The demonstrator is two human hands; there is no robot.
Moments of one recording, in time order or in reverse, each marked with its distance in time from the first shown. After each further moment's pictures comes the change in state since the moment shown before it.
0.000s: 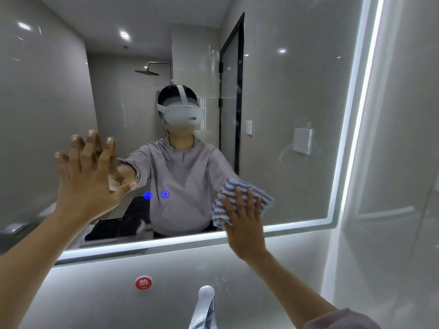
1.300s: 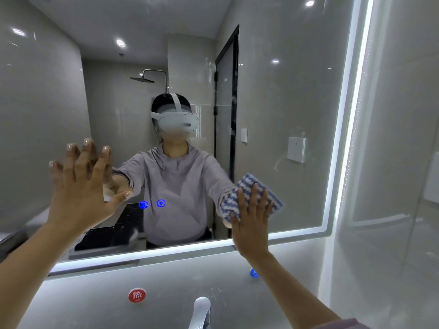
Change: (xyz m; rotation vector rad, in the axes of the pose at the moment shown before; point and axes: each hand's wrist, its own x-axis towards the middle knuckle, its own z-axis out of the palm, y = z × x) left_hand 0.000 0.001 0.002 0.004 0.067 0.000; right_hand 0.014 0.013 -0.012 0.098 0.054 0.239
